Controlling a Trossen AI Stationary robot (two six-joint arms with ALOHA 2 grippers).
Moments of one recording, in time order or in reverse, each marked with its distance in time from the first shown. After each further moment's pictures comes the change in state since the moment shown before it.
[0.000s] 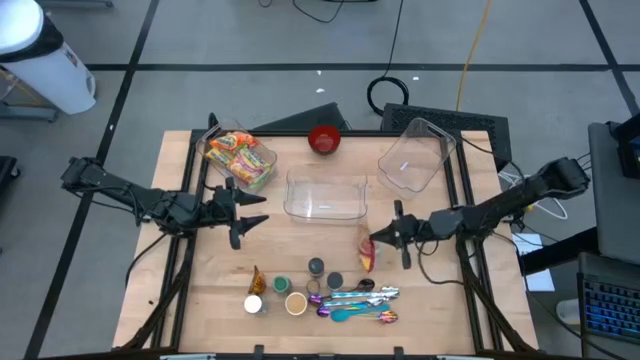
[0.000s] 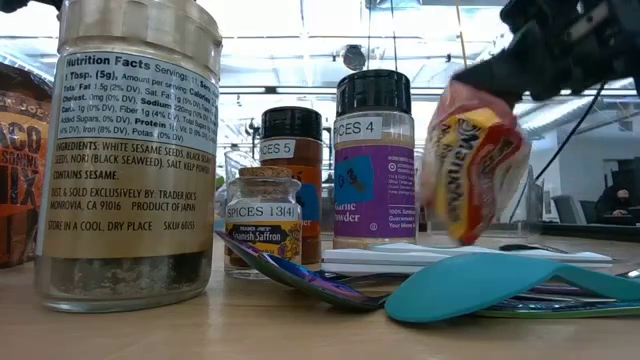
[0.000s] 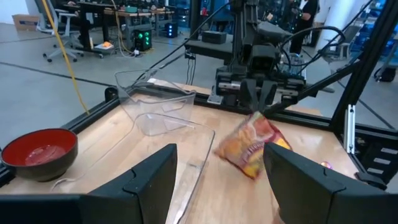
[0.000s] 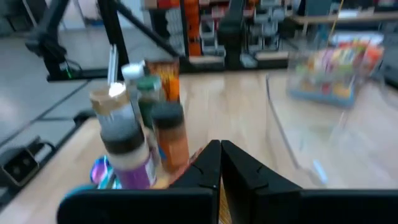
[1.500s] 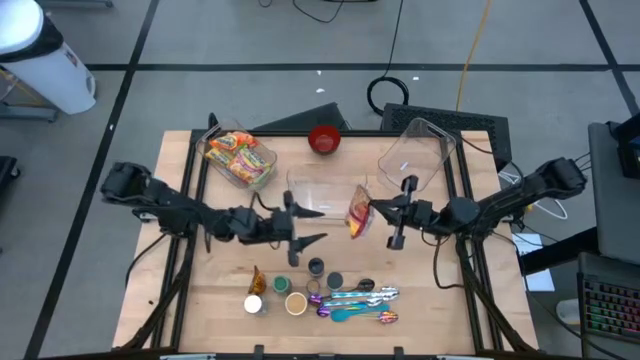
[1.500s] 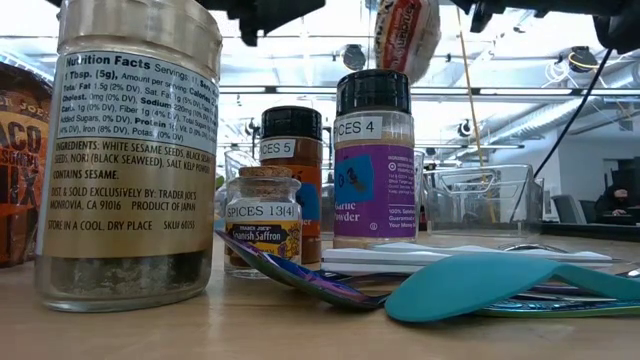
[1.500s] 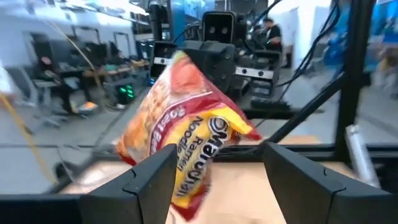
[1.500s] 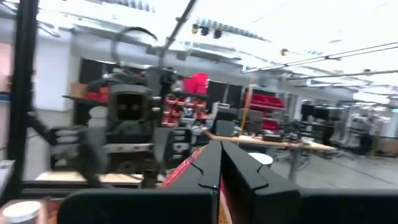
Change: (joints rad) left arm 0.068 0.793 0.252 0.758 0.148 0.311; right arm -0.002 0.077 0.166 0.444 0.286 -0.447
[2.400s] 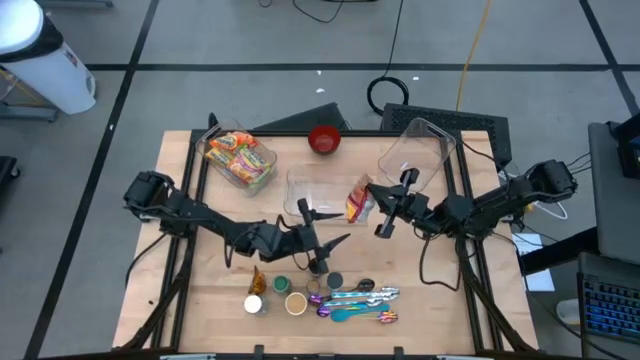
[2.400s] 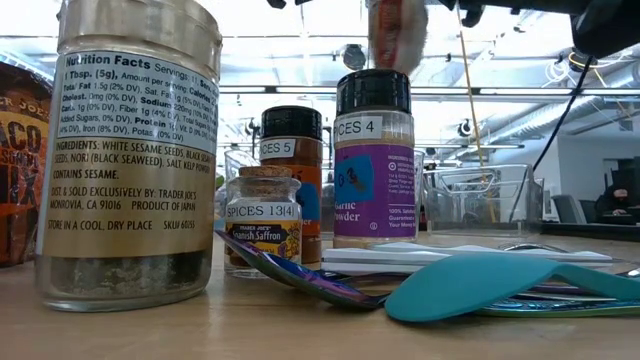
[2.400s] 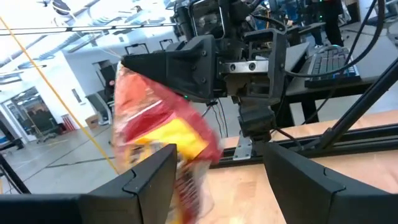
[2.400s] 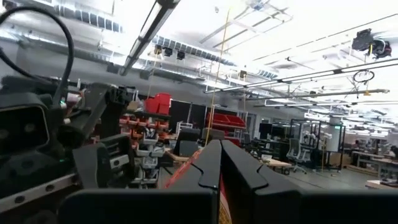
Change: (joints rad) left arm -0.064 0.204 0.283 -0.069 -0.271 0.277; right arm -0.058 0.156 0.065 0.257 0.068 -0.126
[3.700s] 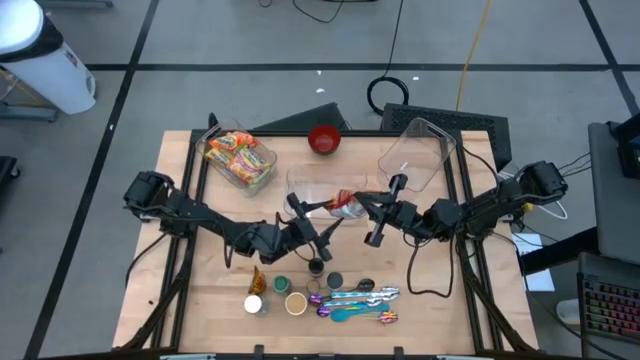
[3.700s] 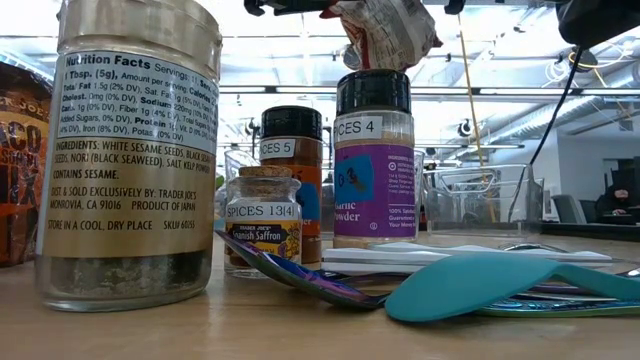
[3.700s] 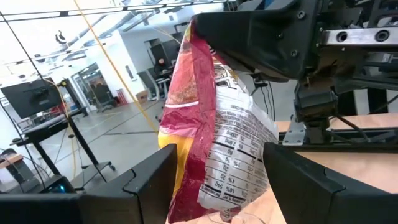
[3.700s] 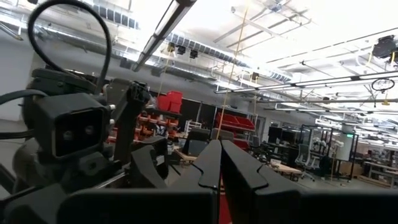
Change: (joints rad) left arm 0.002 -0.001 0.000 0.000 -0.242 0.002; right arm 0.040 0.103 0.097 -0.015 -0.024 -0.038
